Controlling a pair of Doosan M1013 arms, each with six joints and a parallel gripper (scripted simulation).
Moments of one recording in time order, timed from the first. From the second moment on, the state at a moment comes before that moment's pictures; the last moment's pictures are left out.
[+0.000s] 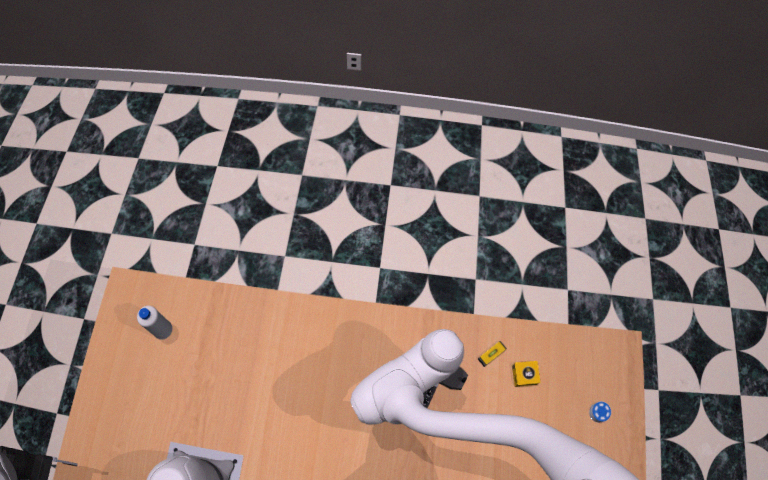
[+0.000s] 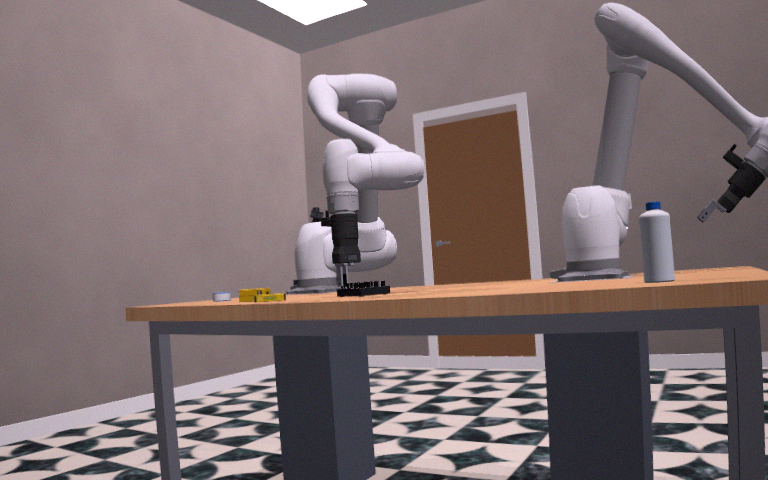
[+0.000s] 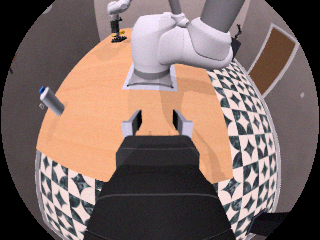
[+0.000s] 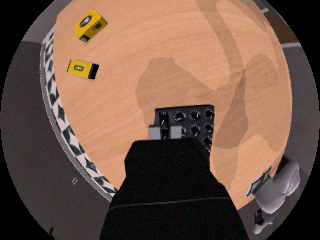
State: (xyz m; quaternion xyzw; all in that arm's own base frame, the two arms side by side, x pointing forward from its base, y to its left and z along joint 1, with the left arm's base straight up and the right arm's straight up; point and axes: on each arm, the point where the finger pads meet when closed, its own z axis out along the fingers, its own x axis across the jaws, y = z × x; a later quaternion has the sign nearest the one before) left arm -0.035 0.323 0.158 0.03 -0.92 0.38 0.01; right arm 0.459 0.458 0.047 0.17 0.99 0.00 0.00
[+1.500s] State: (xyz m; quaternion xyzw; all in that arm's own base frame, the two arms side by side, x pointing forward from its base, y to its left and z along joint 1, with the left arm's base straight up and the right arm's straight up) left arm -0.035 0.323 0.158 0.03 -0.92 0.38 0.01; right arm 0.459 0.458 0.086 0.16 0.99 0.00 0.00
